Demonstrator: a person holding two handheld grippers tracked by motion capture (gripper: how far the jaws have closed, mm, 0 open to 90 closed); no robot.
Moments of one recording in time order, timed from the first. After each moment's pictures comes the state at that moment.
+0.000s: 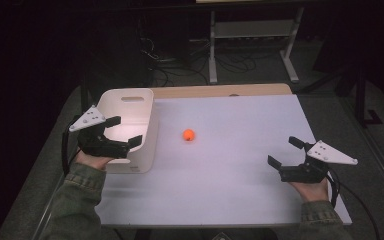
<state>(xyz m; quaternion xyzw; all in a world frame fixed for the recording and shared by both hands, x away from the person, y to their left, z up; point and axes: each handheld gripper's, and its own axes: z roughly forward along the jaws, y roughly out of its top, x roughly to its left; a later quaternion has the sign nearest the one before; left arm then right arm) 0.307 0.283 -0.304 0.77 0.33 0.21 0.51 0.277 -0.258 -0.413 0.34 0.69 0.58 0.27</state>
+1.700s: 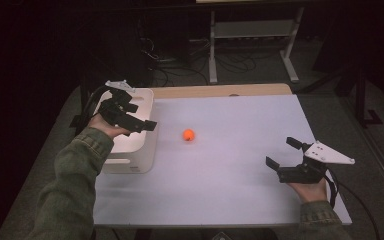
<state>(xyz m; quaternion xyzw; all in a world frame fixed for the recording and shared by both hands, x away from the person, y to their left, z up) 0.379 0.242 -0.270 0.86 0.34 0.09 0.37 0.278 -0.254 -0.414 0.34 0.70 0.58 0.26</state>
